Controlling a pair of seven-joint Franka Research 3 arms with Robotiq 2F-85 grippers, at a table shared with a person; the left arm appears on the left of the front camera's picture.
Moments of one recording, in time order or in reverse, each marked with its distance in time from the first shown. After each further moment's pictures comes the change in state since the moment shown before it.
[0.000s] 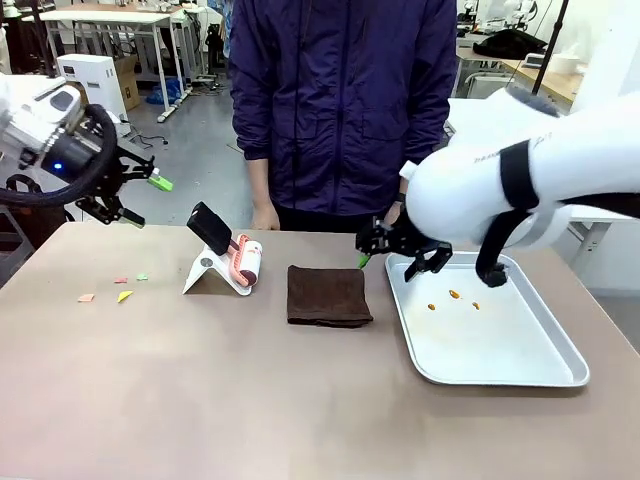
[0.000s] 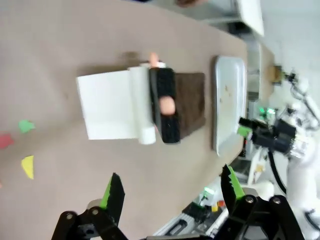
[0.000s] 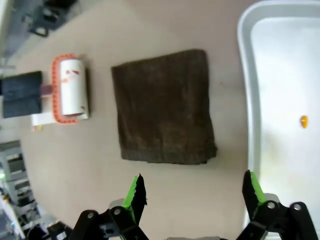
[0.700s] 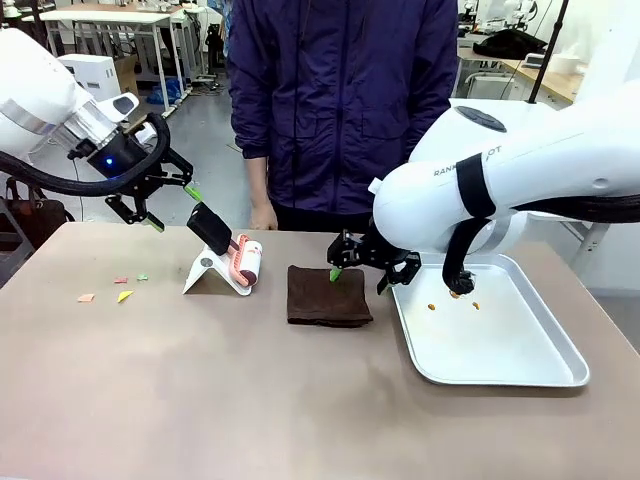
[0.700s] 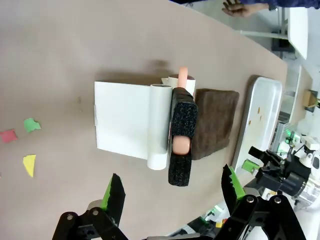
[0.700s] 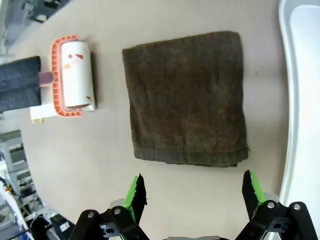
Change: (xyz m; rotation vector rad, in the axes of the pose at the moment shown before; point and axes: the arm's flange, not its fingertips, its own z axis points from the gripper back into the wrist) left arm 0.022 -0.028 -0.038 0.184 0.001 0.110; right arm 0.000 0.027 -0.028 0.030 0.060 0.018
